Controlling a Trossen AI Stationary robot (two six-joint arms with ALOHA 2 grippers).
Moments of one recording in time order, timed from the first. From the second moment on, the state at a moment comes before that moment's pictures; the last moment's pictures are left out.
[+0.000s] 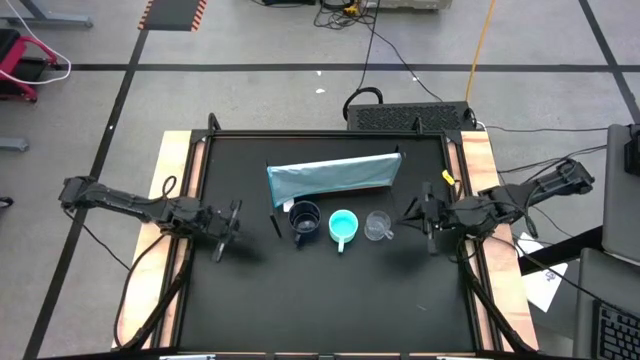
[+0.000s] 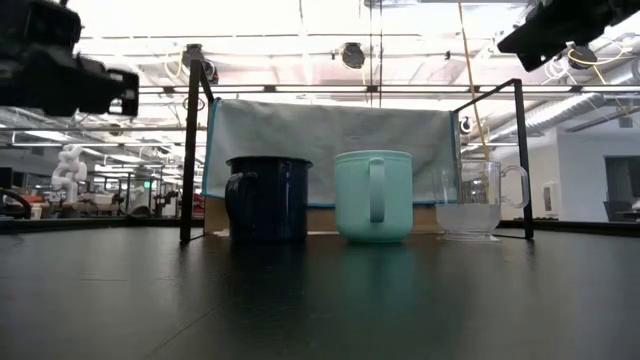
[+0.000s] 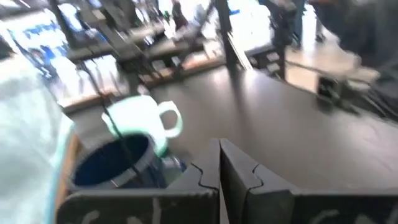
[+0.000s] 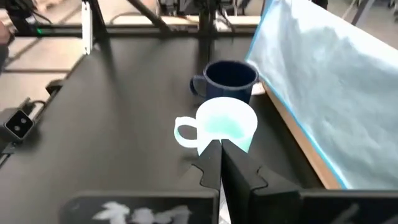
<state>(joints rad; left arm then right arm) -0.16 0.42 0.01 0.28 0.16 0.23 0.36 0.61 0.55 -0.39 0.34 0.18</state>
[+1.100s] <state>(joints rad) -0.15 0.42 0.09 0.36 -0.01 0.29 0.31 0.27 0.32 -0.20 0.28 0.01</state>
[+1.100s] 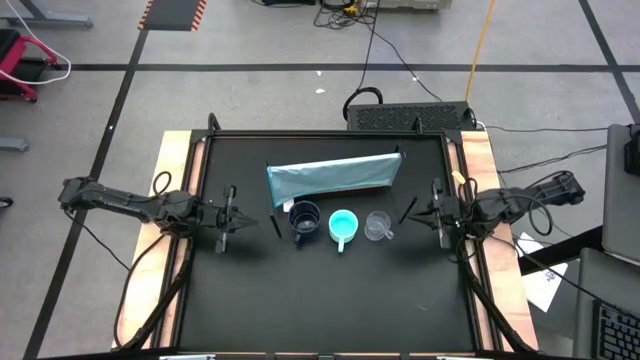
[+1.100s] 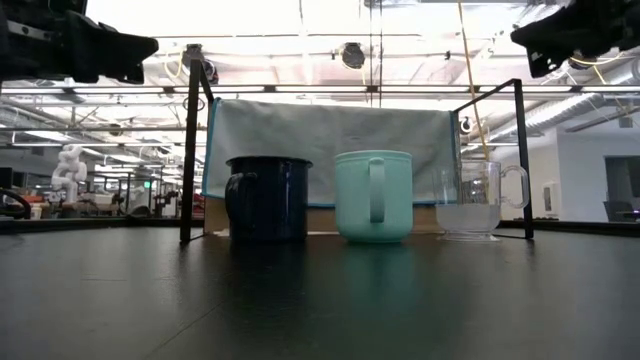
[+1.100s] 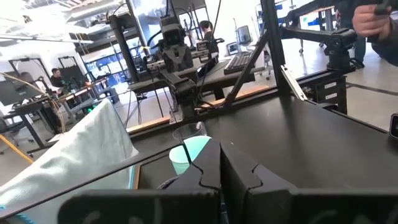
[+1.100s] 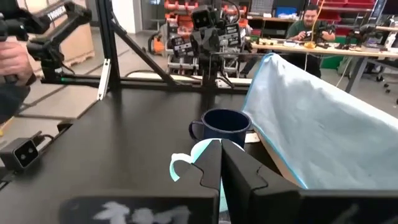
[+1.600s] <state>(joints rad) -0.15 0.30 0.09 0.29 -0.04 0.26 0.31 0.07 0.18 -0.09 0.26 0.03</state>
